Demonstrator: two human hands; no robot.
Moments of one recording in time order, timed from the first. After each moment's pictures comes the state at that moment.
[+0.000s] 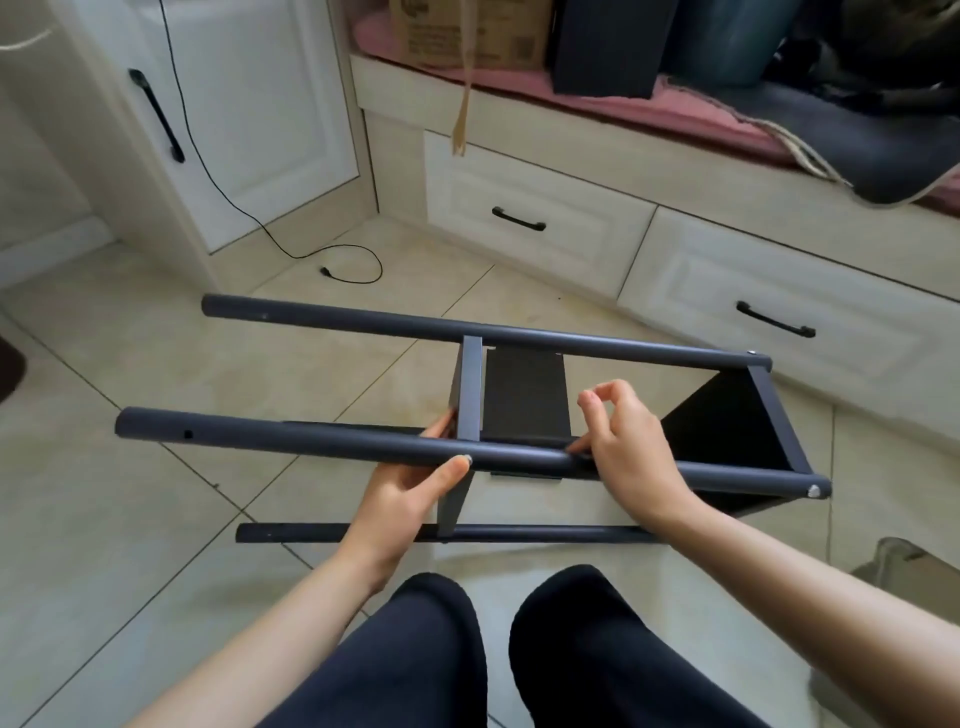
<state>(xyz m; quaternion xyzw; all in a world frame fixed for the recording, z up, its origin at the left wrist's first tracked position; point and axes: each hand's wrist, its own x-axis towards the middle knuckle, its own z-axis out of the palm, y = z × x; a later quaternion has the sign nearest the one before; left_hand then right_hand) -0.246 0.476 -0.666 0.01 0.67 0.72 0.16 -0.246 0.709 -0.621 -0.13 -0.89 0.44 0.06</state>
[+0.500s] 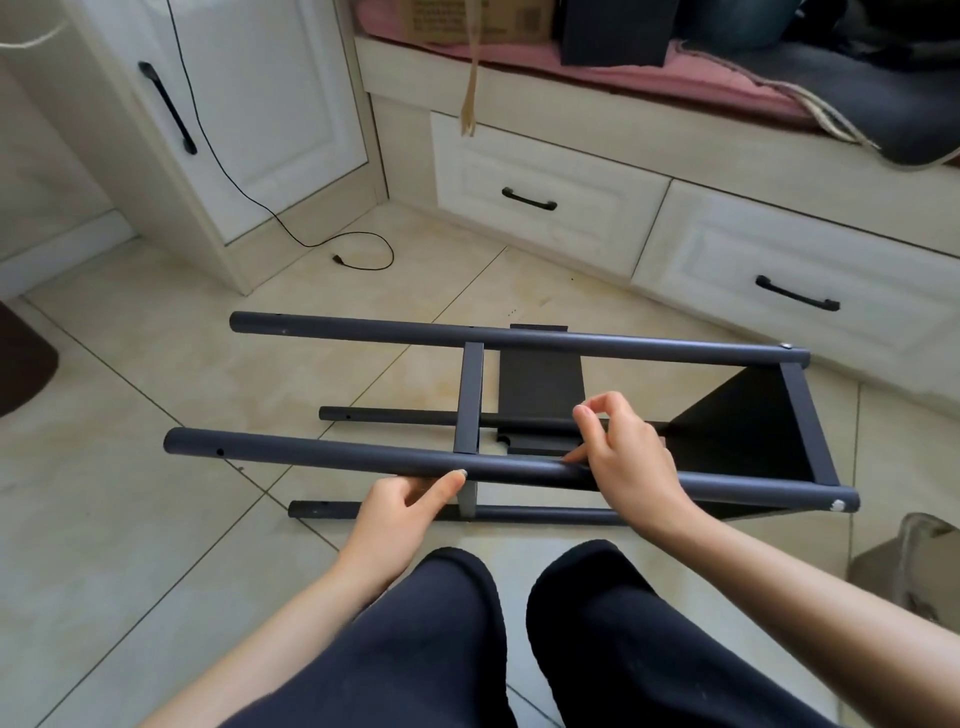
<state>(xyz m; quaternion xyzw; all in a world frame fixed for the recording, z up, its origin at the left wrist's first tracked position) -0.222 0.457 -0.674 -0.04 0.80 0.57 0.17 -0.224 0.695 -0.635 -0.15 -0.91 0.38 0.00</state>
